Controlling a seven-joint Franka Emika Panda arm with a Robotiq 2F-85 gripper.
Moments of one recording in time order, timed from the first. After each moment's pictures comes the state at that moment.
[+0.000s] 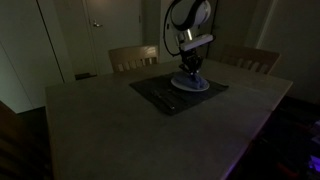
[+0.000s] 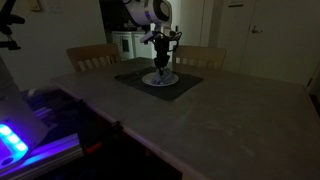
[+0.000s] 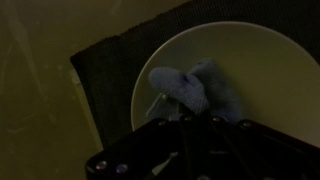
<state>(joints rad) 0.12 0.62 -0.11 -1.81 -0.15 2.05 0.50</state>
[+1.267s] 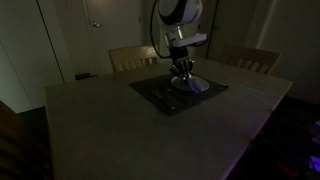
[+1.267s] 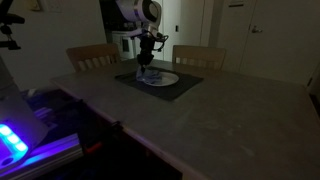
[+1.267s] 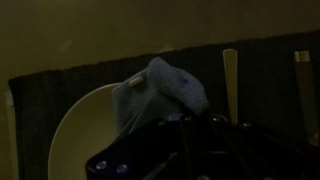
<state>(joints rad) 0.14 0.61 0.01 -1.79 -0.03 1.94 0.35</state>
